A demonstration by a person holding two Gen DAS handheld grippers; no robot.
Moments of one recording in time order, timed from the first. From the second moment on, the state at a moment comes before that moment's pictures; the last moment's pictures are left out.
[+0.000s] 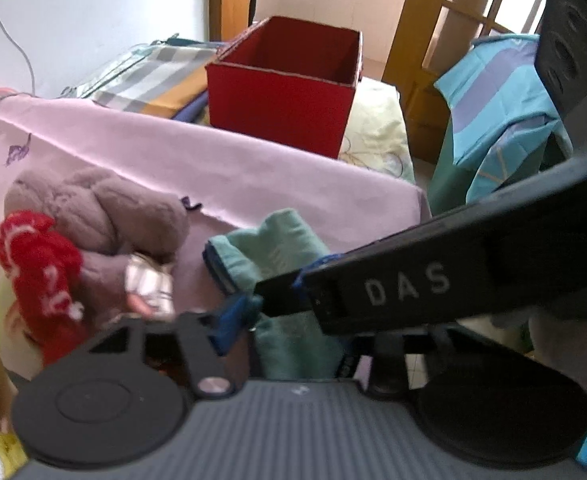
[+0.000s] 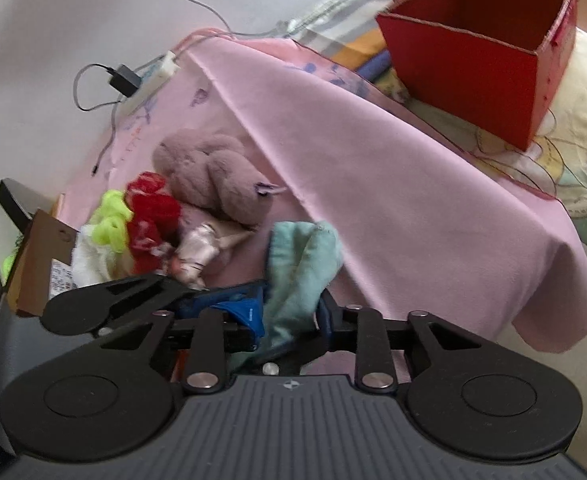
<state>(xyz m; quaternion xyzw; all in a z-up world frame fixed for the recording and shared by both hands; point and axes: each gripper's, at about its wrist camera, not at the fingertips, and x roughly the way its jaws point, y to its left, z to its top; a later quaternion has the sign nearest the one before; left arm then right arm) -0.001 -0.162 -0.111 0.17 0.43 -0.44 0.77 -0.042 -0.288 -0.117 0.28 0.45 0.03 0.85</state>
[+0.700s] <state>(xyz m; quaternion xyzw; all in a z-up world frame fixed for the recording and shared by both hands) -0.011 -0.064 0.009 0.09 0.27 -0.37 0.88 -0.028 -0.225 -0.007 0.21 0.29 0.16 0.92</state>
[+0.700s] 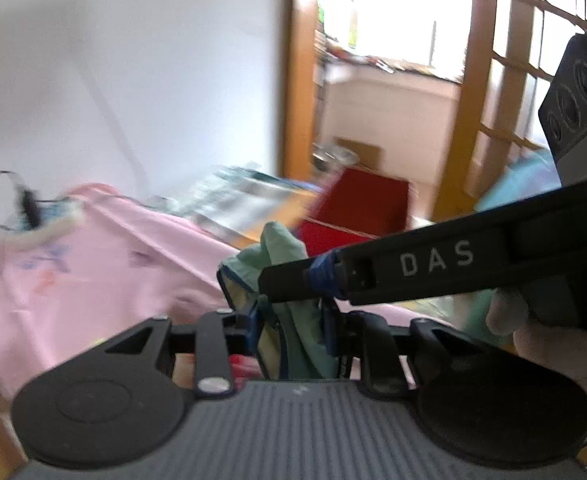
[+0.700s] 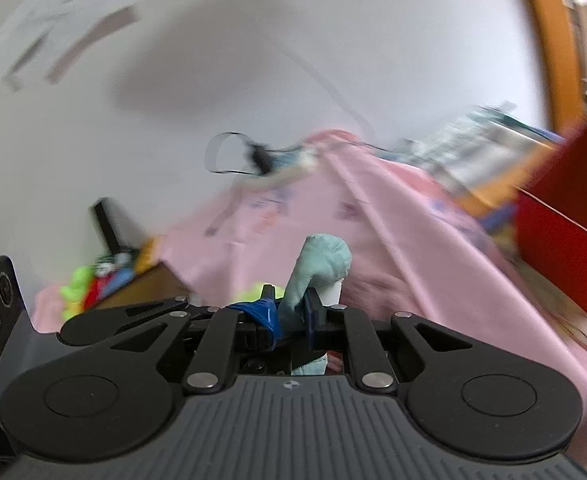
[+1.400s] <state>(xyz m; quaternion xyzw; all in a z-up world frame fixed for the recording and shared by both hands) 0.018 0.150 0.011 0.04 0.29 -0.09 0.95 0.078 0.028 -0.008 0.11 0.32 0.42 0.84</state>
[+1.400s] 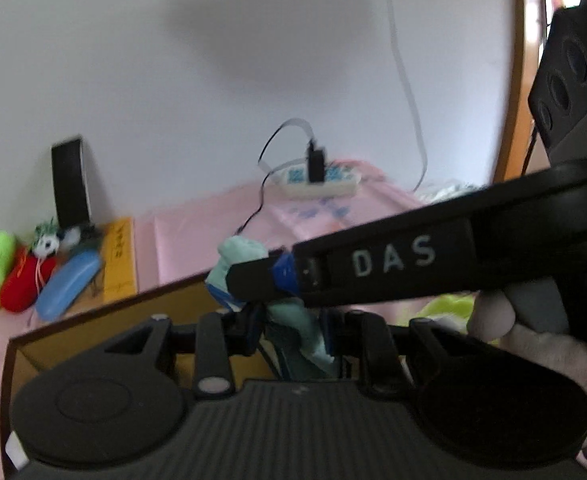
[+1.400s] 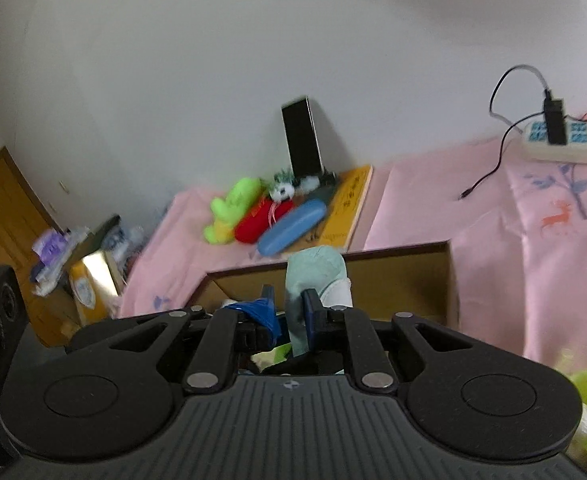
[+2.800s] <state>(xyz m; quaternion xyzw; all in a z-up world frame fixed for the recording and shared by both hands) 0.023 0.141 -0.006 0.05 0.39 0.06 0.92 0.040 -0.003 -0.010 0.08 0.32 0.31 0.89</state>
